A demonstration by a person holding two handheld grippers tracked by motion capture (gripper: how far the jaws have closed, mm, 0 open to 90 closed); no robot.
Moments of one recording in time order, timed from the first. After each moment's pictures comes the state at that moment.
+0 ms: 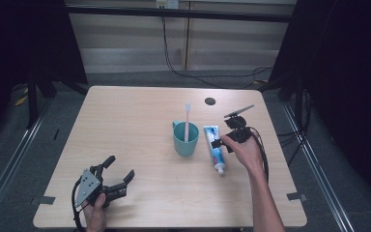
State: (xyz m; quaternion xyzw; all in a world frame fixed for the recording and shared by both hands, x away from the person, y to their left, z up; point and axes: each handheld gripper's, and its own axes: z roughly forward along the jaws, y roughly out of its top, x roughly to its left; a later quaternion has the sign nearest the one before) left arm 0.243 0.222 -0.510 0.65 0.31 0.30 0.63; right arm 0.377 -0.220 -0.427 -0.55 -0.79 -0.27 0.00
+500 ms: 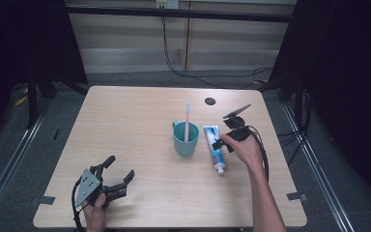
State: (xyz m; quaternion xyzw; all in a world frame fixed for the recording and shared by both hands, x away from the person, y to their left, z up) left arm 0.243 0.222 -0.510 0.65 0.31 0.30 0.63; right arm 0.391 -0.224 -0.441 -0.56 -0.80 -0.22 0.03
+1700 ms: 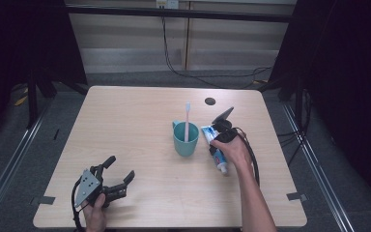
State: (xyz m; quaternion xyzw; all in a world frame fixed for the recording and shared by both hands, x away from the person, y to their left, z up) left arm 0.242 0.222 -0.510 0.65 0.30 0.29 0.64; right arm 0.409 -0.194 -0.471 -0.58 -0.81 -0.10 0.01
